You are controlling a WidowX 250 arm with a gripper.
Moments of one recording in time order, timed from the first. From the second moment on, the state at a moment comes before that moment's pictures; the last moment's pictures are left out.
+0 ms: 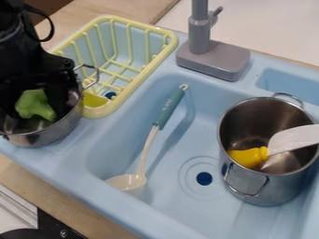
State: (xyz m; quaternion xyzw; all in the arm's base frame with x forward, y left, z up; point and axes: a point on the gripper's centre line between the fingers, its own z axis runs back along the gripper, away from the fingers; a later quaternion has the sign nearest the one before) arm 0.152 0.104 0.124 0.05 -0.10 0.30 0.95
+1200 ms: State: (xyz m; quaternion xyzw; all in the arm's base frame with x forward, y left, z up) arm 0.226 0.138 0.193 0.04 -0.14 0.36 0.92
